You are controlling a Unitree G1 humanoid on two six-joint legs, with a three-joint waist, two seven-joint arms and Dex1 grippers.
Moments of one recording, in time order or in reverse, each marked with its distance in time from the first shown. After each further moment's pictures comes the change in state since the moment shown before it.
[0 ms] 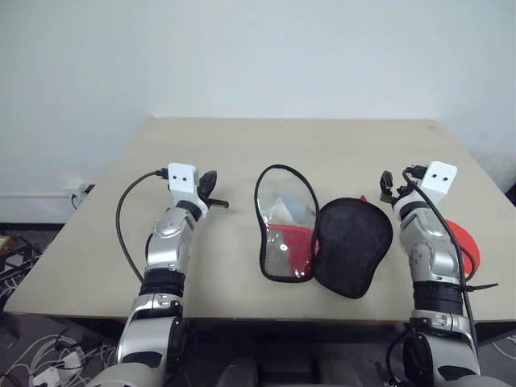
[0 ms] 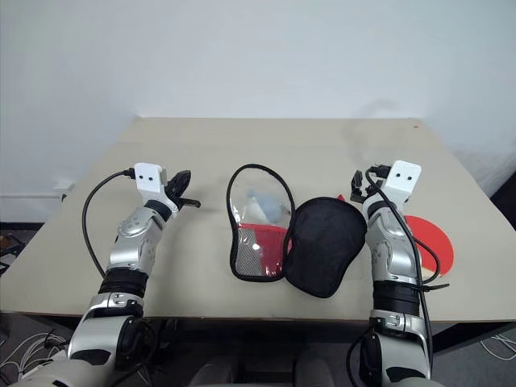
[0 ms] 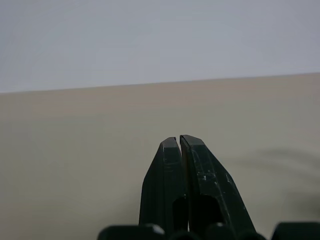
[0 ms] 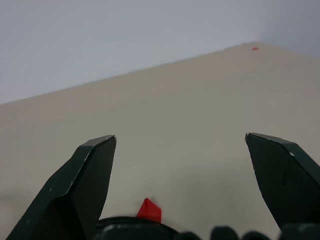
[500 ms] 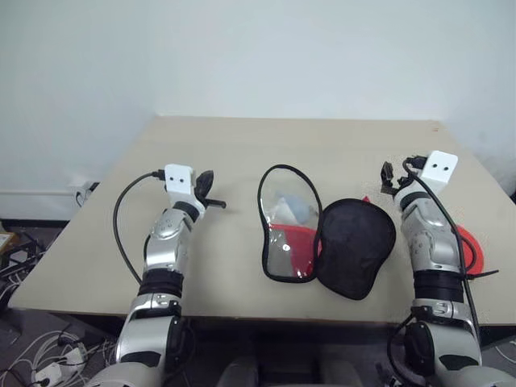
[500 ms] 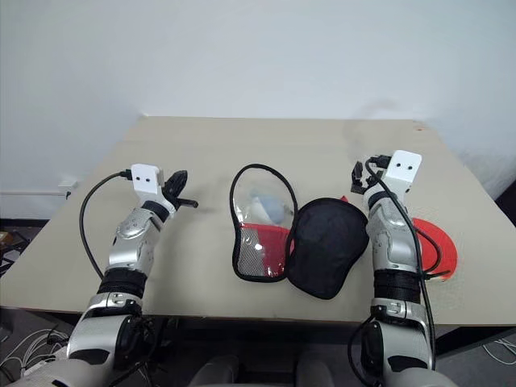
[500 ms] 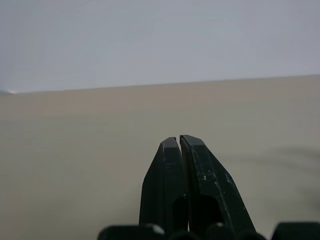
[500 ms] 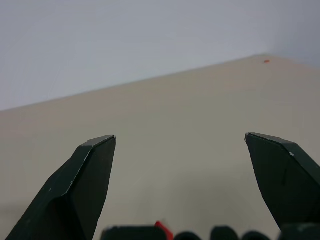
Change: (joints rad) left arm 0.012 0.023 0.012 0.019 0.000 -0.027 0.006; right arm -0.045 -0.011 0.025 0.093 -0.039 -0.055 0.012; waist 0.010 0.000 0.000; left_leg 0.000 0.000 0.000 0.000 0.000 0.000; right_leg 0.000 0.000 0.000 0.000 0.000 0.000
